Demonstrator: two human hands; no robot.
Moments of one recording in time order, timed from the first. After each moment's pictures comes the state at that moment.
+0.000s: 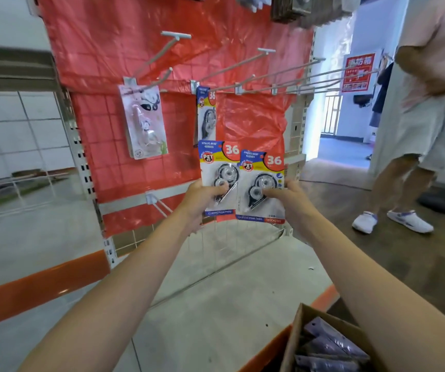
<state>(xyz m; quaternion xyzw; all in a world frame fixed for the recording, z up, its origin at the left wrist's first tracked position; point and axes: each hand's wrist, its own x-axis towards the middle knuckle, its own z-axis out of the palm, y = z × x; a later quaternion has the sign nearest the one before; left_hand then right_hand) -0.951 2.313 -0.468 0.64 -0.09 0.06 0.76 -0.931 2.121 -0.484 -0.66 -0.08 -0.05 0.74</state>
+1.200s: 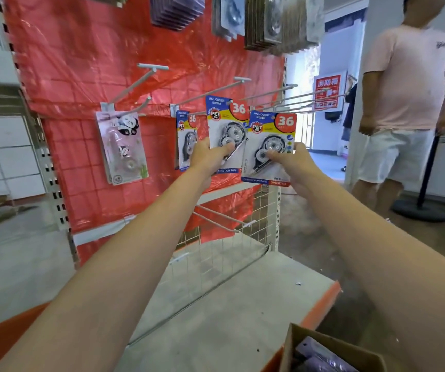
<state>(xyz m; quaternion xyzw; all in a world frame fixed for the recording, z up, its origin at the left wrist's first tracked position) -0.903 2.264 -0.362 0.71 -0.12 0.19 0.66 -0.941 2.098 -0.371 -0.63 -0.06 -0.18 0.75</state>
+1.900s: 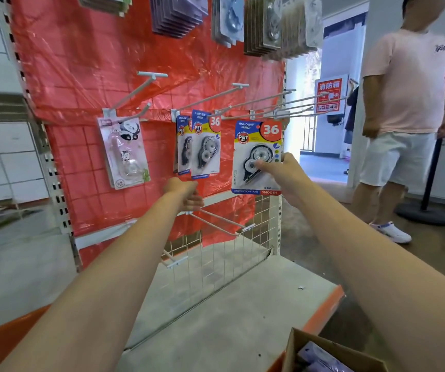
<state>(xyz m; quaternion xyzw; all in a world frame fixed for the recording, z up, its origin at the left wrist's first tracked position) -0.898 2.315 -0.401 0.78 0.09 0.07 0.62 -0.925 2.103 -0.385 -0.68 -0.06 -0.16 0.71</state>
